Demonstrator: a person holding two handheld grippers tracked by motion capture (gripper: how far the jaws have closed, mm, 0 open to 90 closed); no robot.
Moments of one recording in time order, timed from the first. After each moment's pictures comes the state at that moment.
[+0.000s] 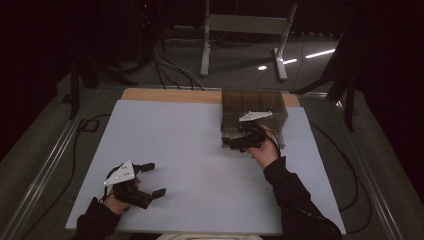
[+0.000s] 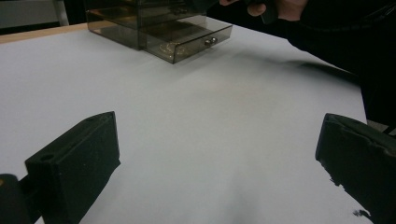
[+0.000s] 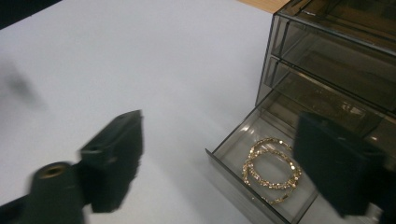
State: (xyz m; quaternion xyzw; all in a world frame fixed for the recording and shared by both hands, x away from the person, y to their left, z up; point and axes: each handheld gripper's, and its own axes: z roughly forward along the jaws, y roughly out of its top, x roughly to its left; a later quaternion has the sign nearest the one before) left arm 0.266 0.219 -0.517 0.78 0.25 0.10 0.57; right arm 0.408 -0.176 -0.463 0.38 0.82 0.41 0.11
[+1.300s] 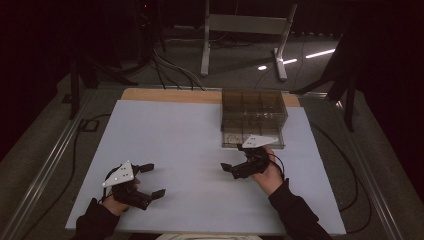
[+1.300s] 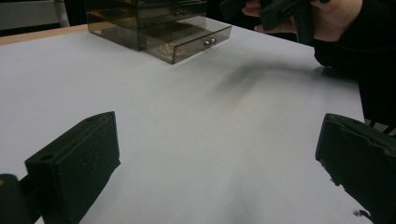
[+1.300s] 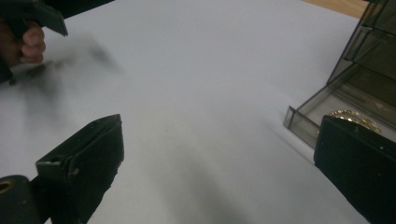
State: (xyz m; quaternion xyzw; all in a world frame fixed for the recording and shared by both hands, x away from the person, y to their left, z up) left arm 0.263 0.220 -0.515 0.78 0.24 0.10 0.57; right arm 0.334 -0.181 -0.475 0.31 0.83 0.46 0.10
